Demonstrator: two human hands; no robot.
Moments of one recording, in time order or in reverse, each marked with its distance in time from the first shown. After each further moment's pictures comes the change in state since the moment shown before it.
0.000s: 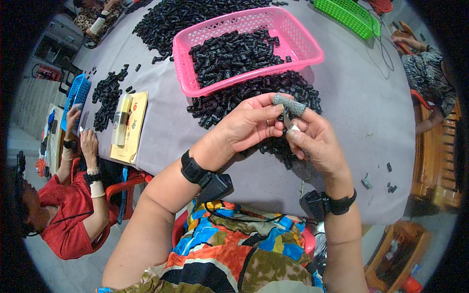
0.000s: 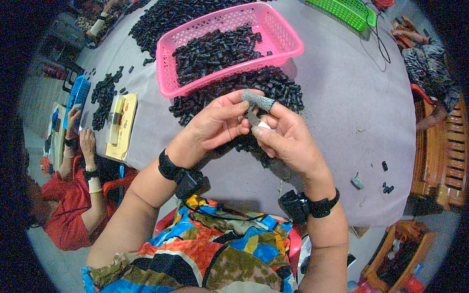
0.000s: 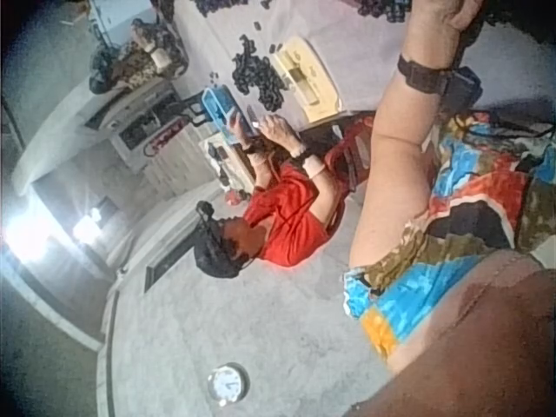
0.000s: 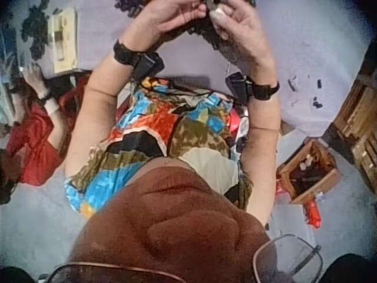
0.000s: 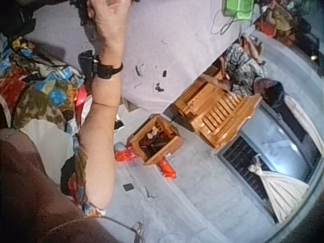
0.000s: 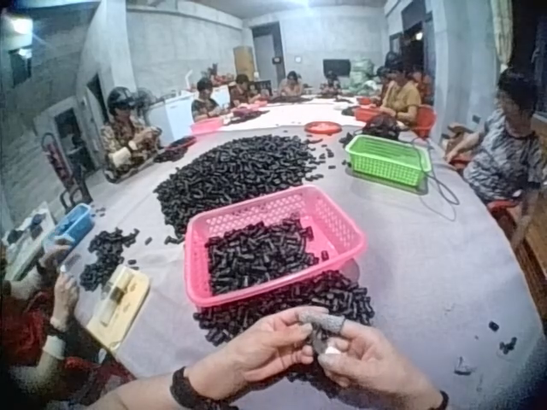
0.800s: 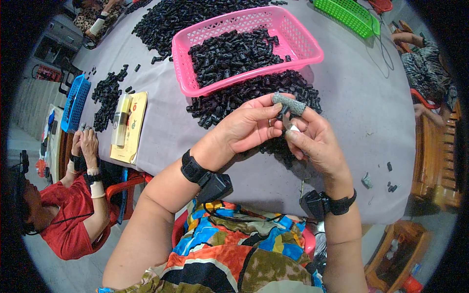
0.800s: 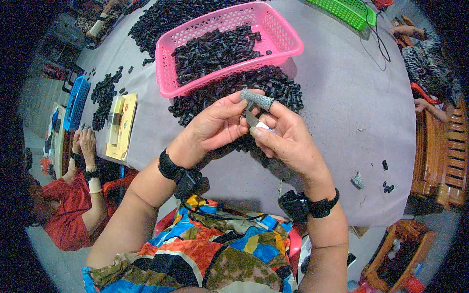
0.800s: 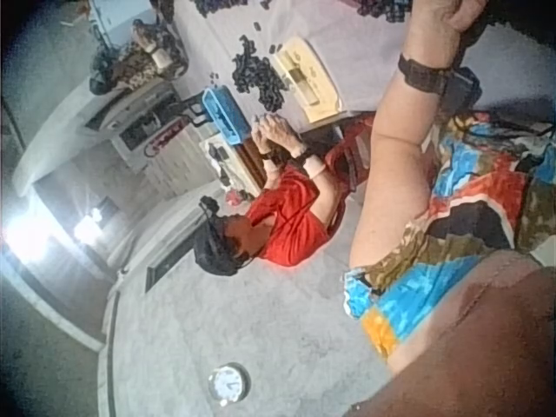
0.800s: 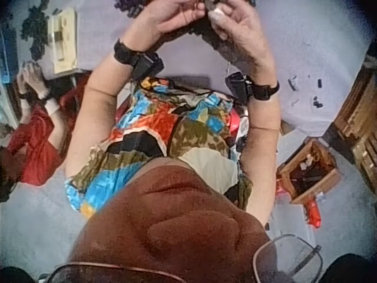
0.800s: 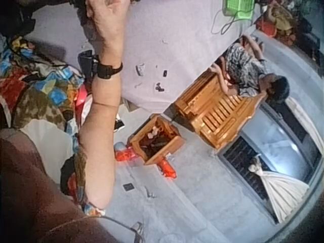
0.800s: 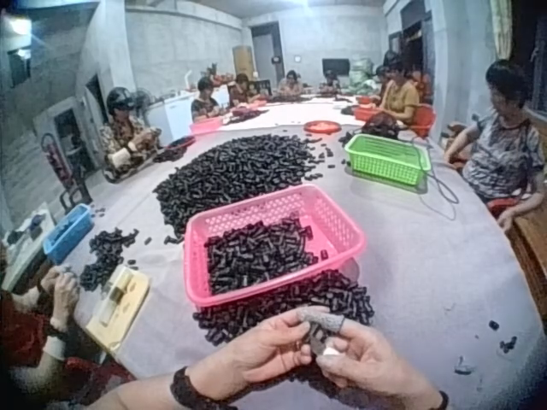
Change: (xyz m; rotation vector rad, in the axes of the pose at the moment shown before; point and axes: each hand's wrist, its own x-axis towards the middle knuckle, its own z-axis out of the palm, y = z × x) left_hand -0.002 0.003 0.010 -0.121 -0.053 -0.039; right_hand -0.001 -0.005 0.006 -0.005 0.023 0.009
